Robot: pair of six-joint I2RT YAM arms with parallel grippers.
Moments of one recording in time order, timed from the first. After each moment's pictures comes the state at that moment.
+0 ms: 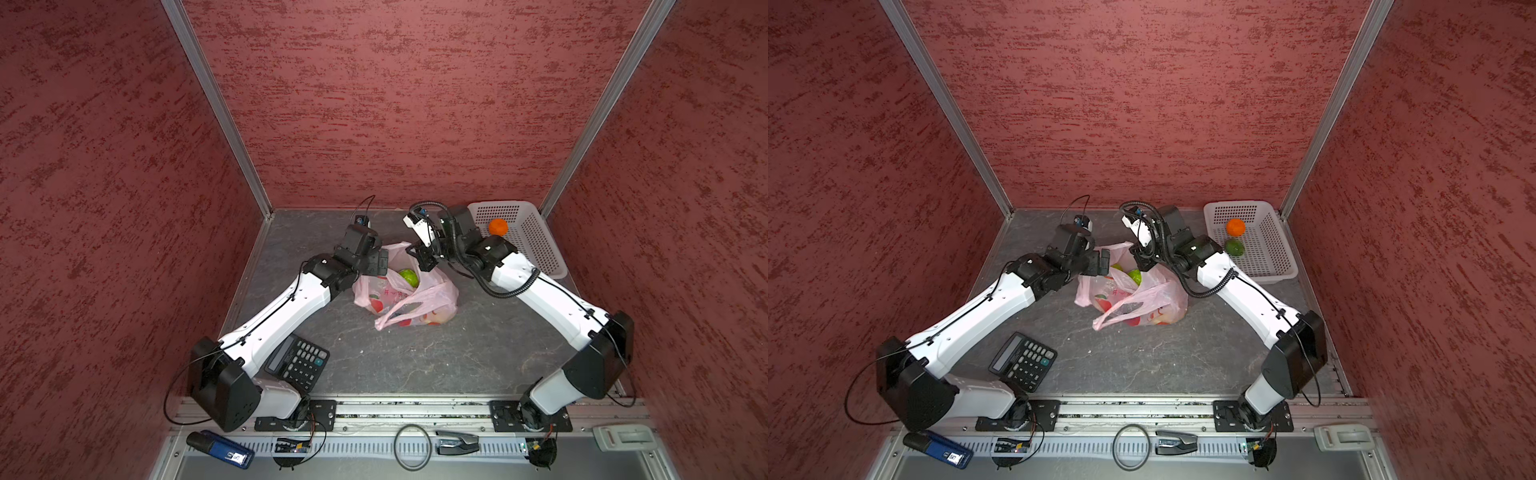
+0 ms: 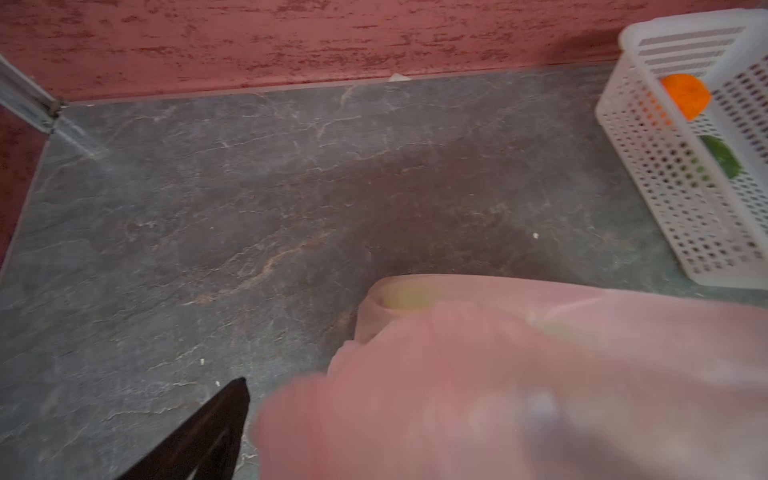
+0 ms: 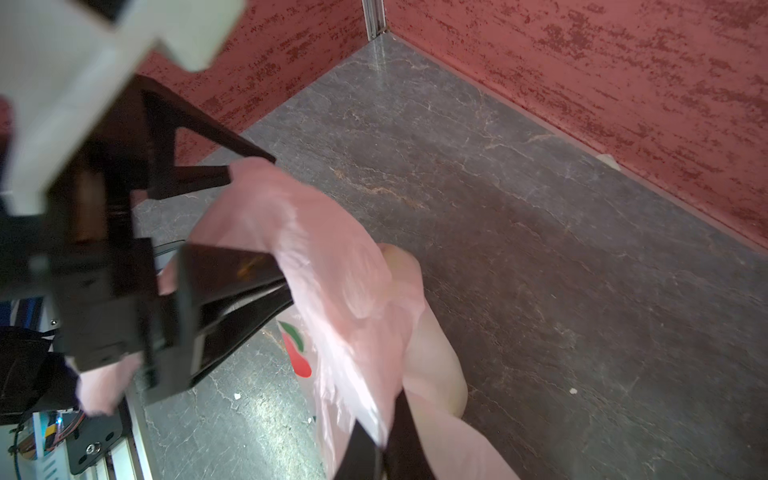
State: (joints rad) left arm -0.58 1.41 1.27 -0.64 -0.35 -0.36; right arm 0.63 1.57 1.52 -0.57 -0.28 -0.02
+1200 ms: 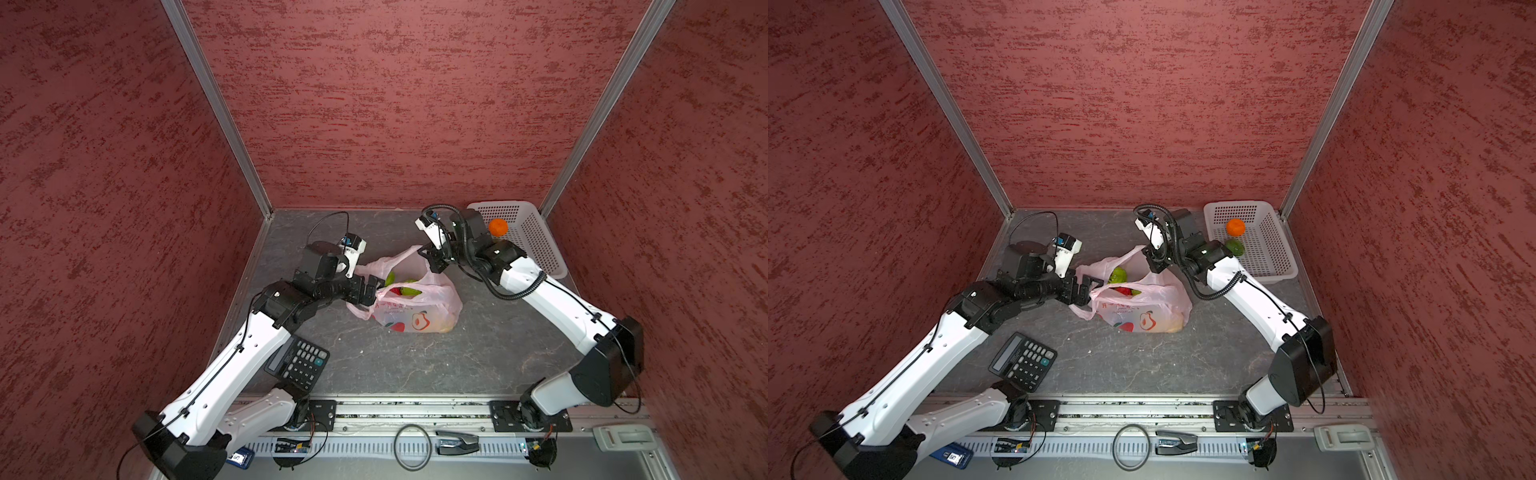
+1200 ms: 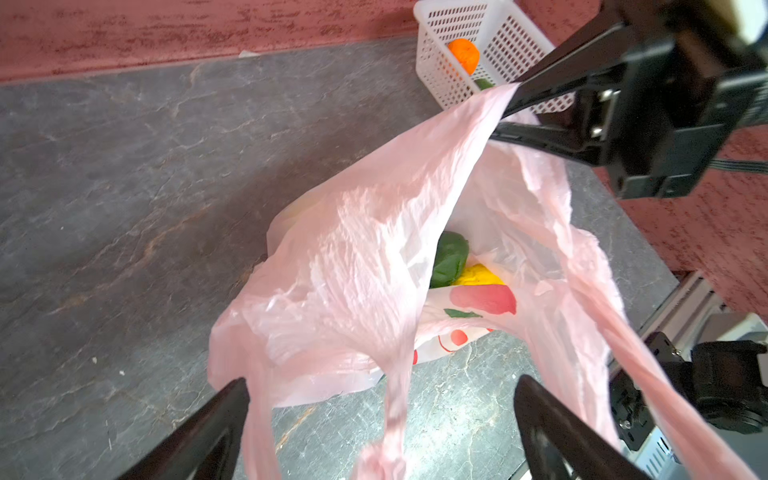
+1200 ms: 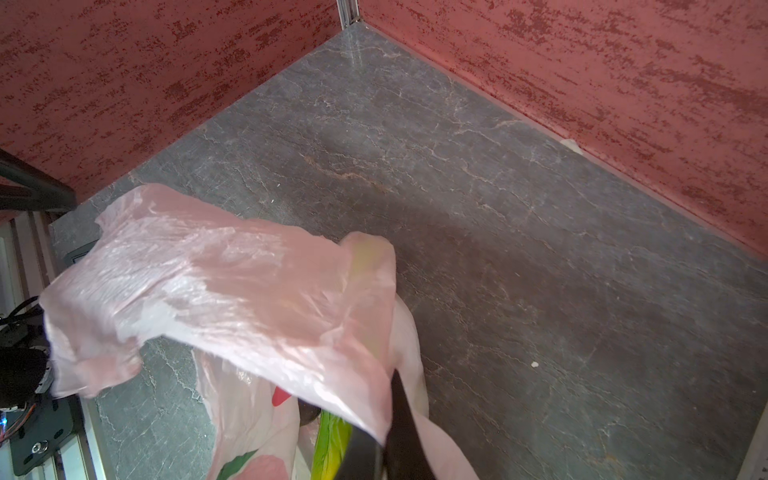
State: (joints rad) left arm -0.51 1.02 1.13 -0.75 0.18 -0.20; right arm 0.56 1.53 1.41 -0.51 -0.29 -0.08
